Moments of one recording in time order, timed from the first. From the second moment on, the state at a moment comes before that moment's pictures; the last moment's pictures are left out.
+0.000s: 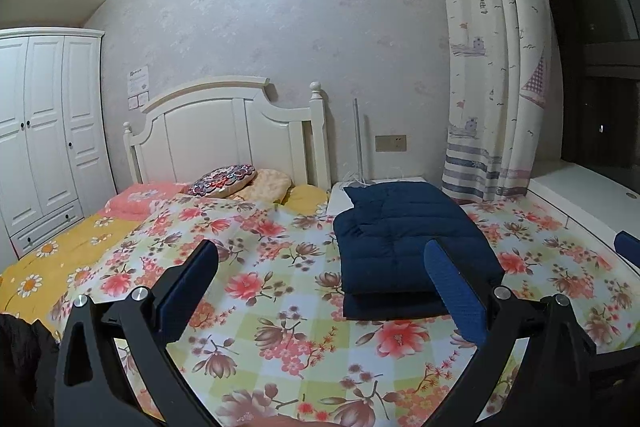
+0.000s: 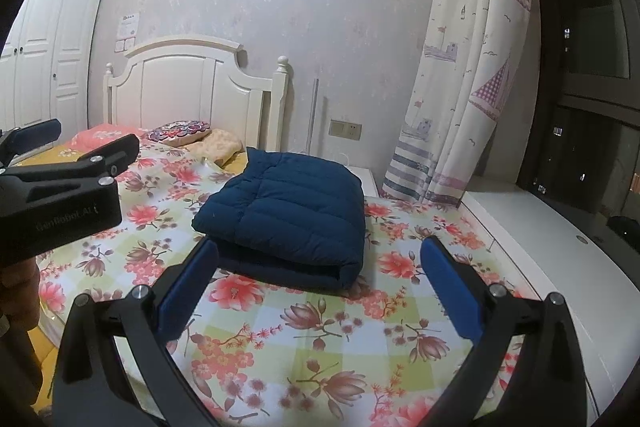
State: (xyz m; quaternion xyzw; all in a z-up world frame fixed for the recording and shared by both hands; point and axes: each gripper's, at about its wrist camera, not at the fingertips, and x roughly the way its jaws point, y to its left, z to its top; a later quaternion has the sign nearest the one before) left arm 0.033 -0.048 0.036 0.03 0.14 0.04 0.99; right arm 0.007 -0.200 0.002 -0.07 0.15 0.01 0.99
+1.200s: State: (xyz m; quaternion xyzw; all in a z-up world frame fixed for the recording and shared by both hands) left arm 0.026 -0.052 0.044 0.03 0.14 0.03 0.99; right arm 0.005 -0.212 0.007 -0.05 0.16 0.00 0.99
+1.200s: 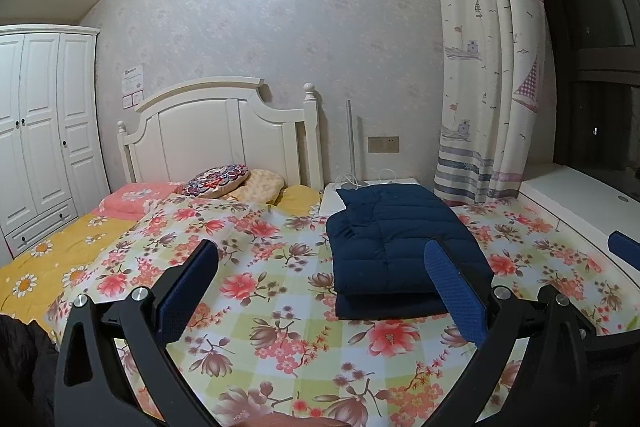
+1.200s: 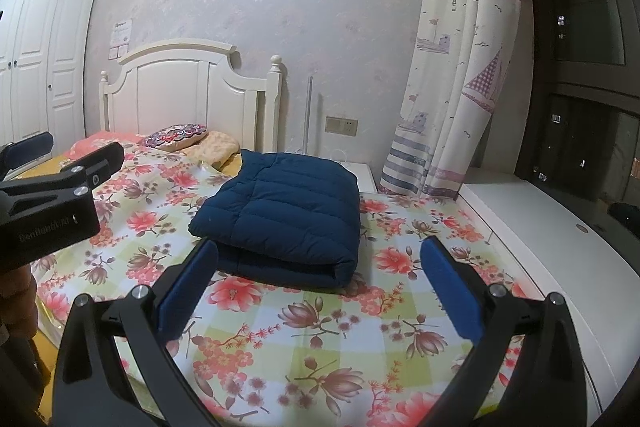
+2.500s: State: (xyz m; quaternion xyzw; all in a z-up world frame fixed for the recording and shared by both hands) left arm 0.152 0.014 -0.008 0.02 0.28 0.01 0.96; right arm 0.091 -0.274 -0.022 -0.05 0.23 -0.01 0.97
